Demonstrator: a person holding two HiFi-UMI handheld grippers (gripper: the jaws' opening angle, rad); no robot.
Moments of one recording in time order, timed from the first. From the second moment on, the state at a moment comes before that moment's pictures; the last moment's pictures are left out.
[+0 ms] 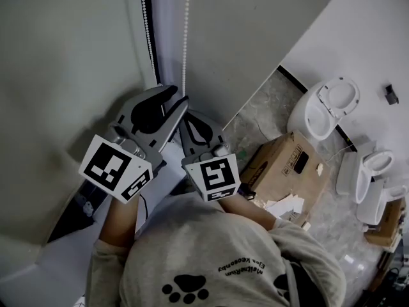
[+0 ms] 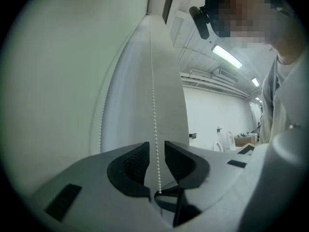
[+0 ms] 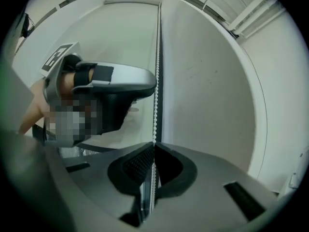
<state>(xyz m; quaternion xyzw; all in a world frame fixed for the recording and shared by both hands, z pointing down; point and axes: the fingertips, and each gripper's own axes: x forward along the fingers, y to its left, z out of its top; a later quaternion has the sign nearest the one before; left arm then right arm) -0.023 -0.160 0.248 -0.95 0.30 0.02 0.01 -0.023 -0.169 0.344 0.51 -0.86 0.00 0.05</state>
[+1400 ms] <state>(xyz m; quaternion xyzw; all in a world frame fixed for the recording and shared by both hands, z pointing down) -0.015 -0.165 0.346 -0.94 0.34 0.01 -0.03 -0.019 -0.167 0.465 0.49 -0.86 0.02 0.10</state>
